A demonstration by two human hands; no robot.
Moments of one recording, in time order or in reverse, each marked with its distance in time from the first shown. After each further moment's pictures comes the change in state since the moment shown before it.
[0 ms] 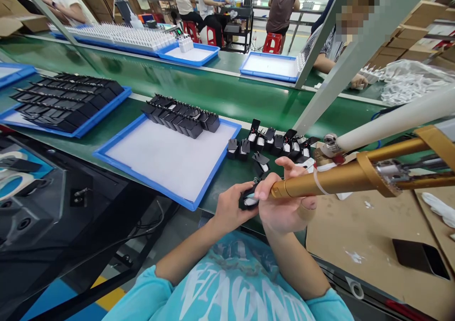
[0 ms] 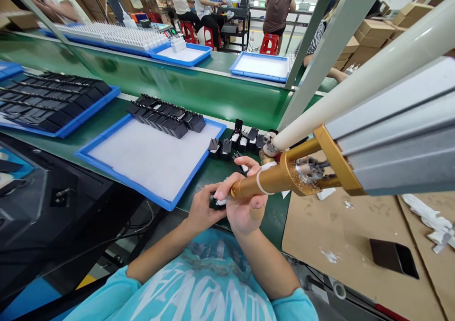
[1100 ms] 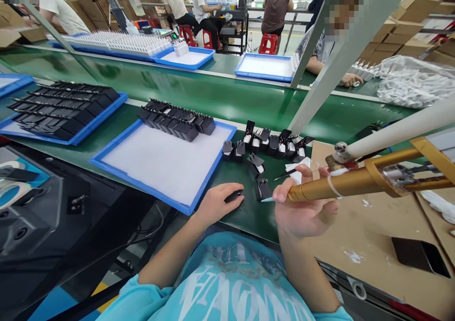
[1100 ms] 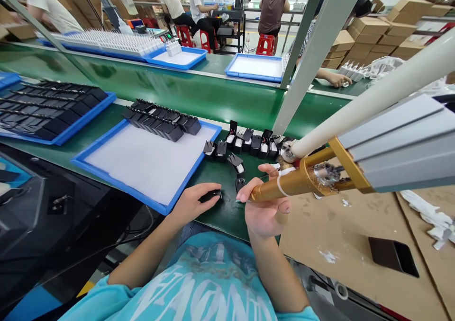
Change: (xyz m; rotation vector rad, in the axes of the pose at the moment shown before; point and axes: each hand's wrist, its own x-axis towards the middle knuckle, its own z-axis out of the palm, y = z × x) left_hand 0.014 -0.025 -0.027 0.050 -0.273 0.017; right_hand 0.001 -0.014 -0.042 -0.081 0.167 -0.042
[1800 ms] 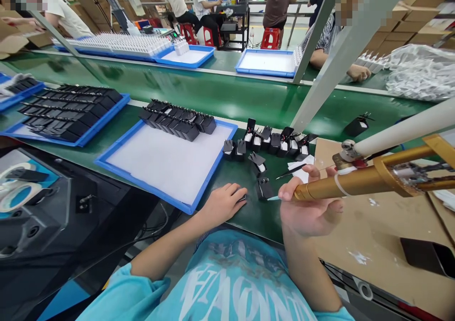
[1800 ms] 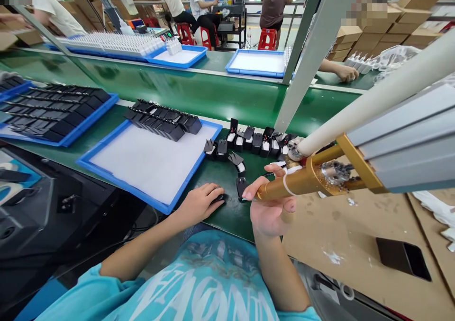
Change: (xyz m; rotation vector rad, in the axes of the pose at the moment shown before) left_hand -0.001 -0.005 0.005 0.354 -0.239 0.099; right_hand 0.005 0.000 -0.011 0.025 0.011 -0.019
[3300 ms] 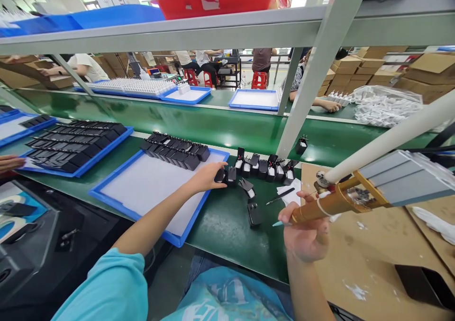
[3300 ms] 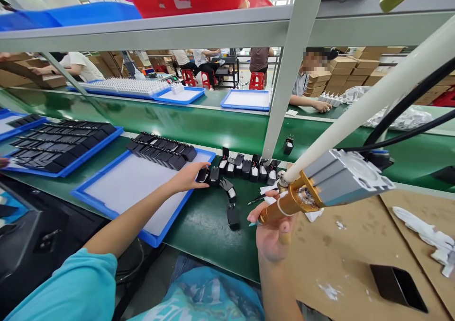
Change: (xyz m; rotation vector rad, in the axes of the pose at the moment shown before) left_hand 0.102 -0.099 -0.063 -0.163 0.036 -0.067; right_hand 0.010 -0.004 -0.033 -0.002 0.022 -0.056
